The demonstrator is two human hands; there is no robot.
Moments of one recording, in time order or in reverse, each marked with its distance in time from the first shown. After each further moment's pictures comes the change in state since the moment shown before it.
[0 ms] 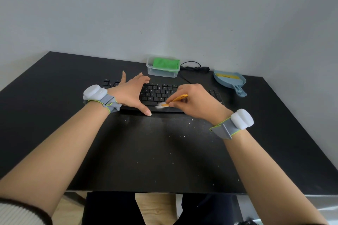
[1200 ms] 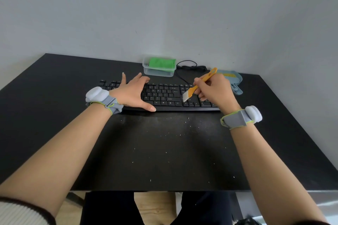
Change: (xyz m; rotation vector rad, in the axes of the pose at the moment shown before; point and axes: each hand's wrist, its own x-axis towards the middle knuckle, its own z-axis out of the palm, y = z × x) left_hand 0.008 0.015 0.006 -0.005 0.036 -0.002; right_hand -0.009 0.053 -0.023 0.349 0.357 0.525
